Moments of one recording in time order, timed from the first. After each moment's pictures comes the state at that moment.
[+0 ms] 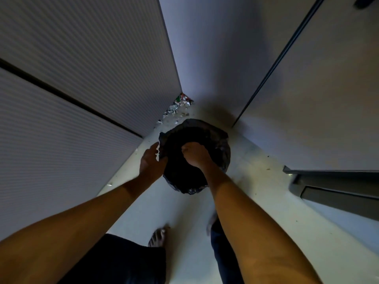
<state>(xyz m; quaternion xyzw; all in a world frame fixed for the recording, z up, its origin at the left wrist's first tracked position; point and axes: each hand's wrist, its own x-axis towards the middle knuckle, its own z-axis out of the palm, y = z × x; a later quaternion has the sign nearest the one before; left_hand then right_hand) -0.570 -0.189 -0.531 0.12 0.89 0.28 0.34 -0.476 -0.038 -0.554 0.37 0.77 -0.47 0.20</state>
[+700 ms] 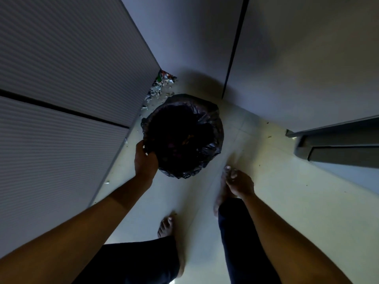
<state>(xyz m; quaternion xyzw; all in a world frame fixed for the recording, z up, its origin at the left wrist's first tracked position) -0.534 -0.192 -0.565 0.02 0.87 0.37 0.33 -0.255 -0.094 -0.681 0.60 0.65 -0.42 0.22</state>
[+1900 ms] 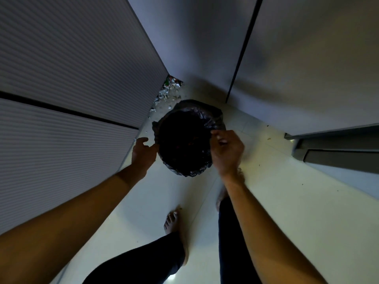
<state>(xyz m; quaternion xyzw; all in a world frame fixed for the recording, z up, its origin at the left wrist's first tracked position) -0.583 -0.186 -0.523 -0.02 0.87 0.30 0.39 -0.380 -0.061 -0.523 0.55 0.60 -0.48 -0.34</state>
